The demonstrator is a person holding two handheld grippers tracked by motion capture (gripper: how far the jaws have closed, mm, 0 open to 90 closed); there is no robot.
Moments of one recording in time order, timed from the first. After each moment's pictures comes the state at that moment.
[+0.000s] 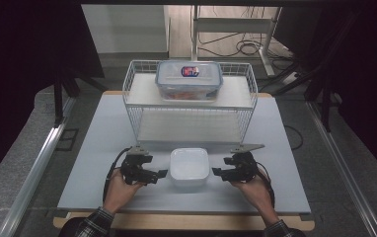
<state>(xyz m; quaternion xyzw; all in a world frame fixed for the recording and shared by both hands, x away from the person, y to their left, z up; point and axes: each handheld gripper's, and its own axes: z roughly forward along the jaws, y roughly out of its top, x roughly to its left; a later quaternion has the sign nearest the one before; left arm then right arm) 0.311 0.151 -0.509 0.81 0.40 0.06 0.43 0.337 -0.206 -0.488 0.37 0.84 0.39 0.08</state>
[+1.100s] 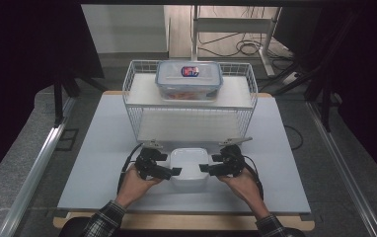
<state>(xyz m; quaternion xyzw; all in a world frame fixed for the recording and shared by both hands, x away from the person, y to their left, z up) 0.332 0.115 -0.507 0.81 0.38 -0.01 0.45 0.351 -0.172 -0.485 0.38 0.83 0.40 0.01</state>
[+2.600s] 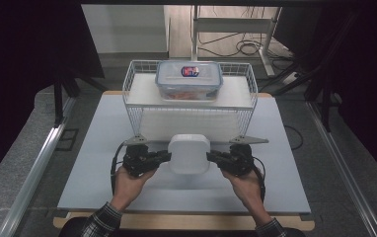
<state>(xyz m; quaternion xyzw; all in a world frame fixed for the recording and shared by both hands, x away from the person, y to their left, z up) 0.301 0.135 -0.451 0.75 0.42 0.05 0.50 0.321 -0.179 -0.436 0.40 0.78 0.48 0.07</state>
